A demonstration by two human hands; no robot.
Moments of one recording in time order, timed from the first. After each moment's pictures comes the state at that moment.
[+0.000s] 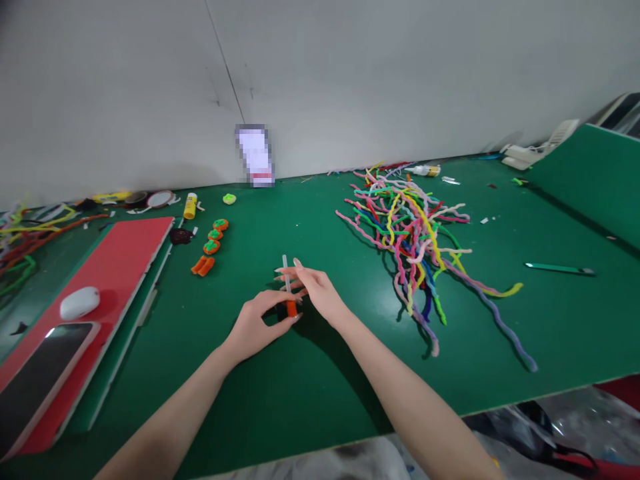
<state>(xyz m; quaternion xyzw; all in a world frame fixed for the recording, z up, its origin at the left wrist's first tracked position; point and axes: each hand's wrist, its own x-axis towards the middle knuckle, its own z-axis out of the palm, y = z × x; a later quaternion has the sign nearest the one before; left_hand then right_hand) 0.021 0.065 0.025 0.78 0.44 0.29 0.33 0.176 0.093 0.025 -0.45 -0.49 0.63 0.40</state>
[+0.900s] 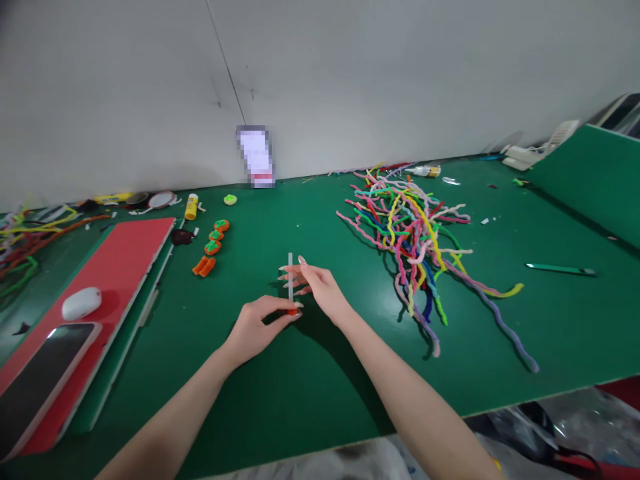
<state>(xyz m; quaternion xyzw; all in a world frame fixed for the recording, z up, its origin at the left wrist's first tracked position) 0.020 0.063 0.020 0.77 0.43 0.31 0.34 0.180 0.096 0.023 -0.45 -0.48 0.63 0.41</state>
